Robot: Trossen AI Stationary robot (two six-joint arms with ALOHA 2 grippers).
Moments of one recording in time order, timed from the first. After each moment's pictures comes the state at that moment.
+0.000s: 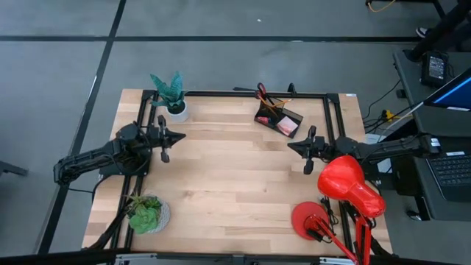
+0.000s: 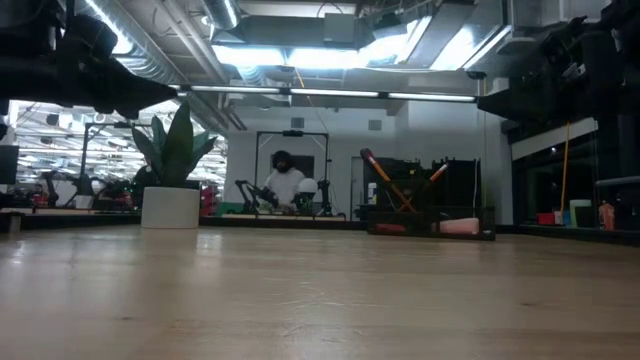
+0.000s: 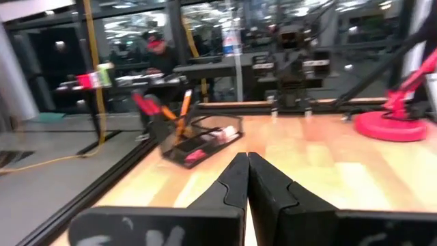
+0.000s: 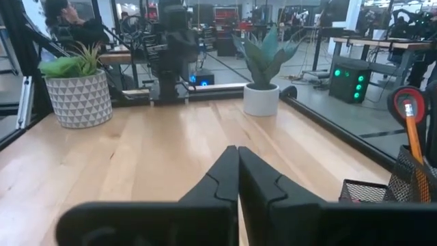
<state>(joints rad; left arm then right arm) 0.37 0.00 0.02 0.00 0.14 0.07 0.06 0.45 0.01 0.43 0.27 0.03</state>
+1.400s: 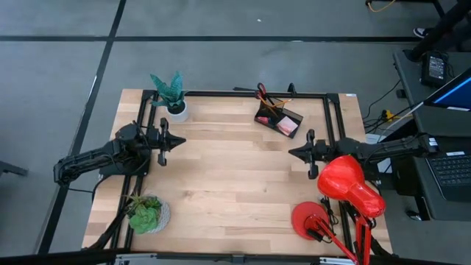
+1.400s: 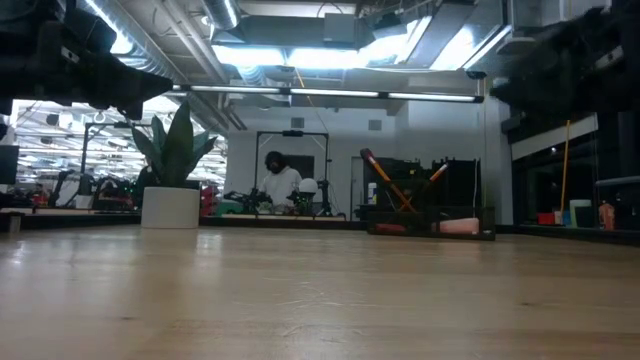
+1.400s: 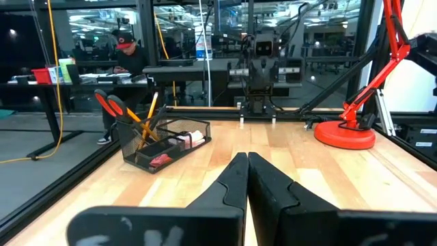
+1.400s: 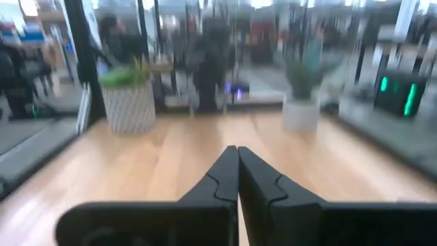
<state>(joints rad) 0.37 0.00 0.02 0.02 0.26 -0.01 0.10 0.38 0.01 0.39 0.16 0.03</state>
